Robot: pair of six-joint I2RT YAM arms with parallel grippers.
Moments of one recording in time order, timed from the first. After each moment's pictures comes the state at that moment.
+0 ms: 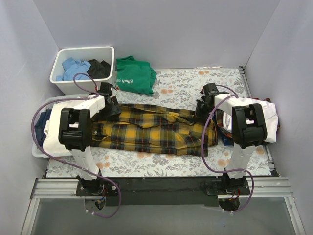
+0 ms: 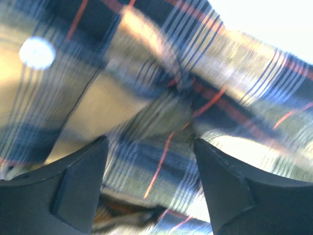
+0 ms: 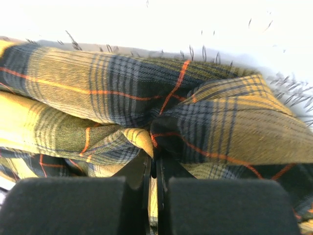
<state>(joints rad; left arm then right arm) -0.11 1.88 1.25 -0.55 -0.18 -0.44 0.20 1.88 1.22 -0.58 -0.30 0.42</state>
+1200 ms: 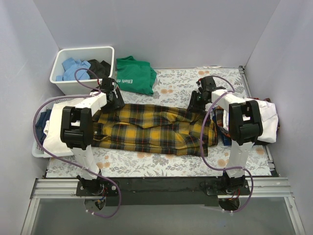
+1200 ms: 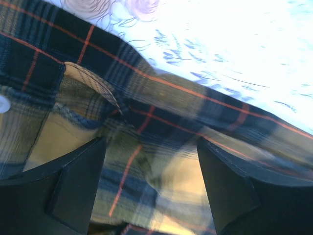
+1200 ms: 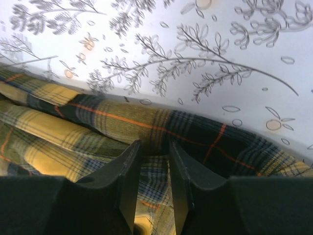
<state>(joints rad) -0.13 1.88 1.33 -0.48 -0.13 -0.47 0.22 1.95 1.36 -0.47 -0.30 0.38</state>
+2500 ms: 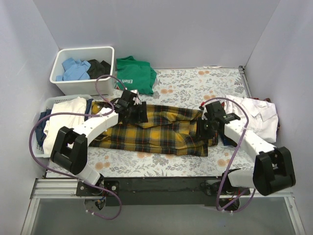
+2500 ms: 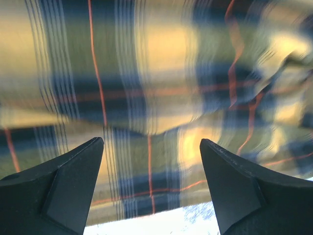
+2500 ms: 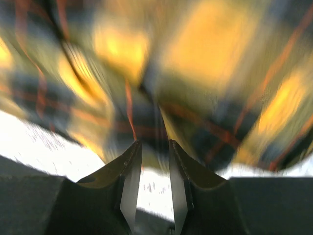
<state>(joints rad) -0.48 1.57 1.14 -0.48 0.00 -0.49 0.35 1.34 0.87 -0.63 -0.23 0.28</state>
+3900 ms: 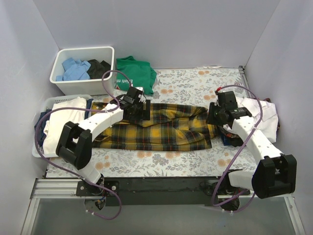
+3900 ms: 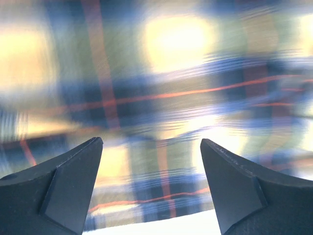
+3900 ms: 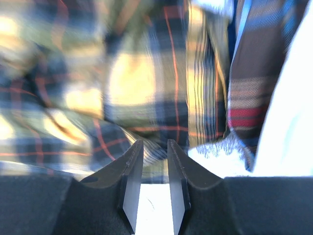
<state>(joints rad) -0.52 1.66 1.17 -0.55 -0.07 -0.46 0.22 1.25 0.91 -0.64 -0.04 0.31</state>
